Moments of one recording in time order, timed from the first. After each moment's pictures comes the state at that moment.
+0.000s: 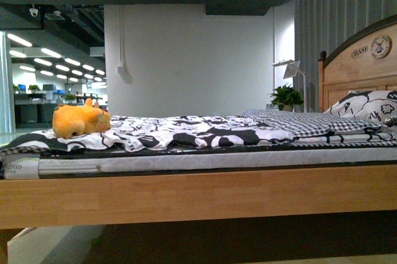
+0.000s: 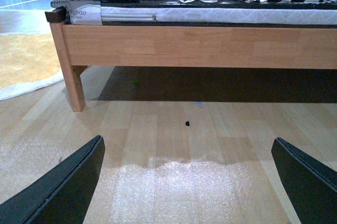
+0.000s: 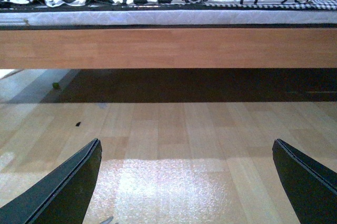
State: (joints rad) left arm 0.00 0.00 0.01 0.00 0.00 0.00; right arm 0.00 0.00 0.01 0.00 0.00 0.00
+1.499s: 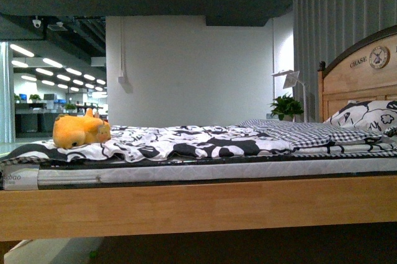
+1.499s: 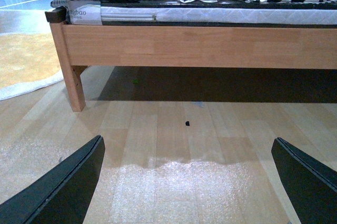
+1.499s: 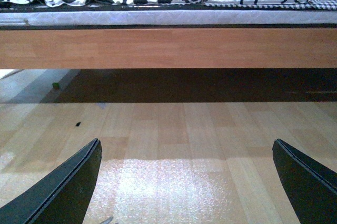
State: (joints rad) left arm 0.00 0.00 0.01 0.00 0.00 0.00; right arm 0.00 0.00 0.01 0.00 0.00 0.00
